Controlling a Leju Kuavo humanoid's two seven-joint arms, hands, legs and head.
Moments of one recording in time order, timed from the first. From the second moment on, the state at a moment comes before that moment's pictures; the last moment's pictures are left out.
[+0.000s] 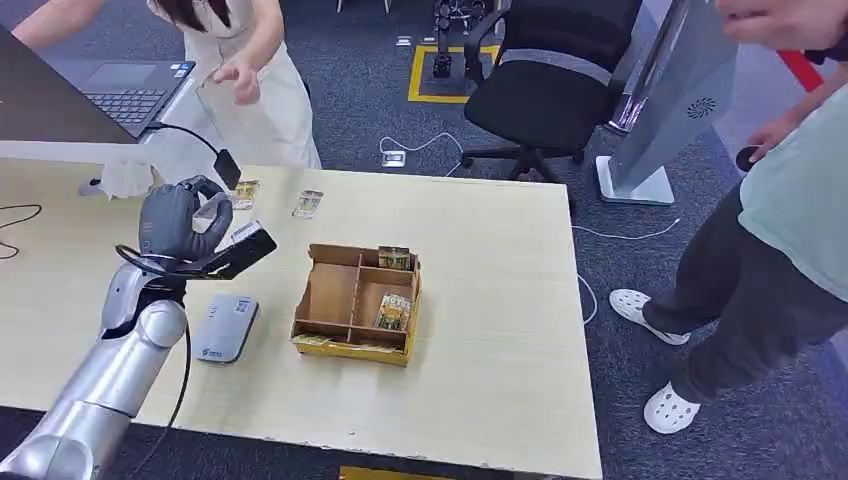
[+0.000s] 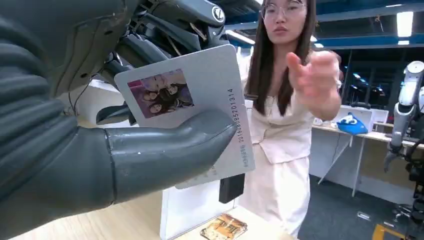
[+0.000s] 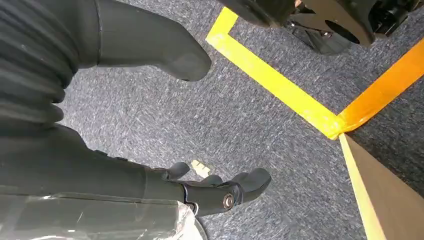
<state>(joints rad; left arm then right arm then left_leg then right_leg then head) -0.46 0.35 -0.21 -1.24 -0.69 0.39 -0.10 0.09 -0.39 1.09 -0.97 -0.04 -0.48 0.35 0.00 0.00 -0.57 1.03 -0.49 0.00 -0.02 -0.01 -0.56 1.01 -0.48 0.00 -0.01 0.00</state>
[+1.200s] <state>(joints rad) -0.50 0.37 -0.20 -1.26 -0.51 0.18 -0.09 0.09 -0.37 1.07 -0.95 -0.06 -0.49 0.34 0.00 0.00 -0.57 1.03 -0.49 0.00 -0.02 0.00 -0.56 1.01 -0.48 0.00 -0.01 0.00</state>
